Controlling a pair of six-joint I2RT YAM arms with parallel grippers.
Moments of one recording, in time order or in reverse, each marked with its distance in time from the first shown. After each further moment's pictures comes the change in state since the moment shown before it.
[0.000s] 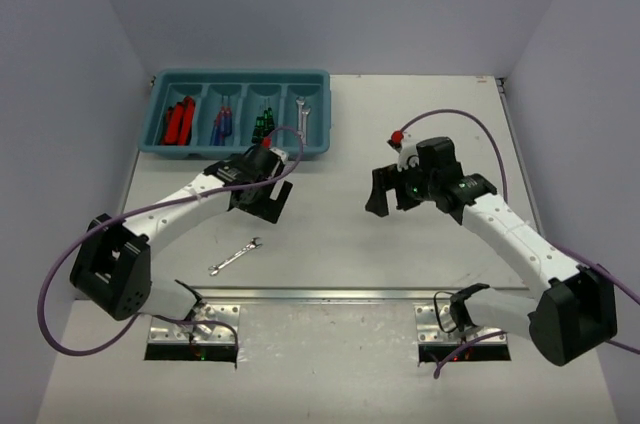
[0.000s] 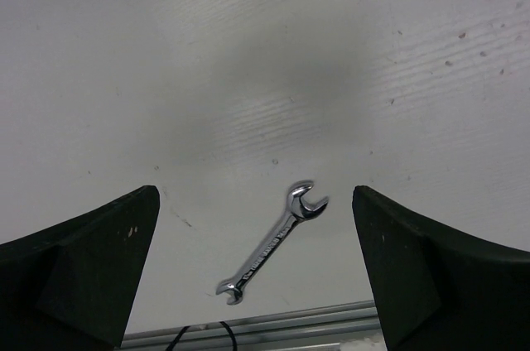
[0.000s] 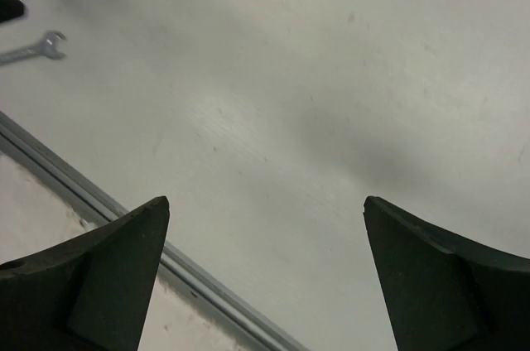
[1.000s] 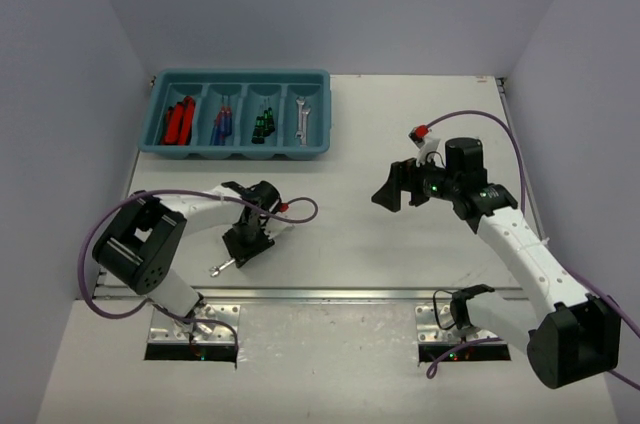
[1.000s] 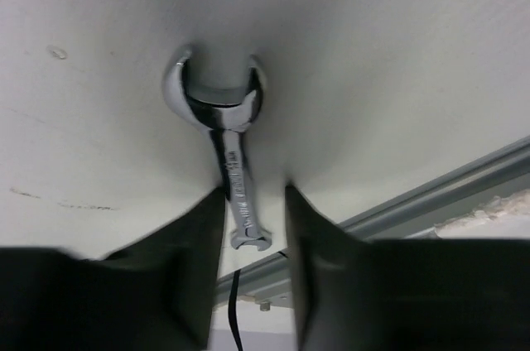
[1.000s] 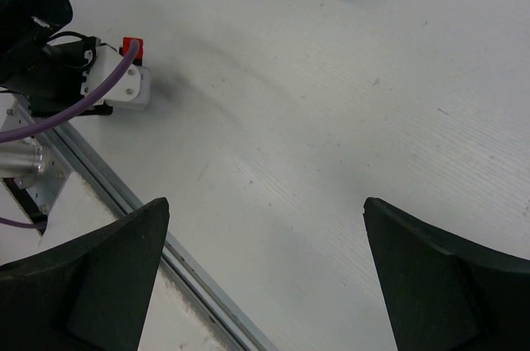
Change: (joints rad) left arm -0.012 0.170 -0.215 -0.110 0.228 0.485; right arm -0.152 -0.115 -0.072 0.115 -0.240 -0.009
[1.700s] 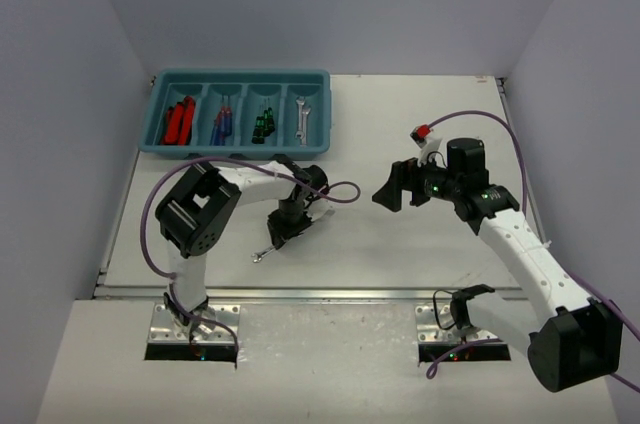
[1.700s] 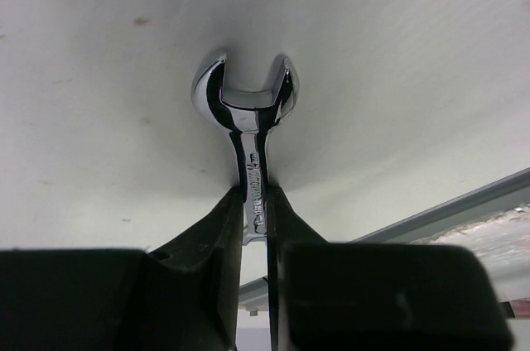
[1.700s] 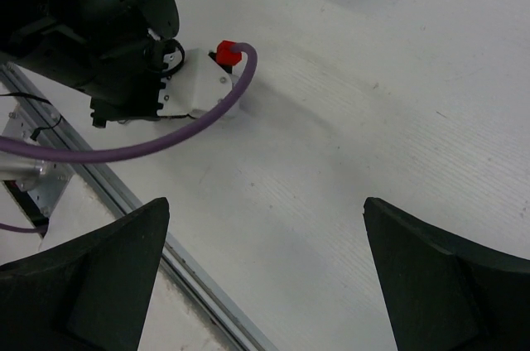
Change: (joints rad) left arm -0.144 0.360 0.457 -0.142 0.060 -0.143; right arm 0.000 -0.021 0.000 0.000 0.003 0.005
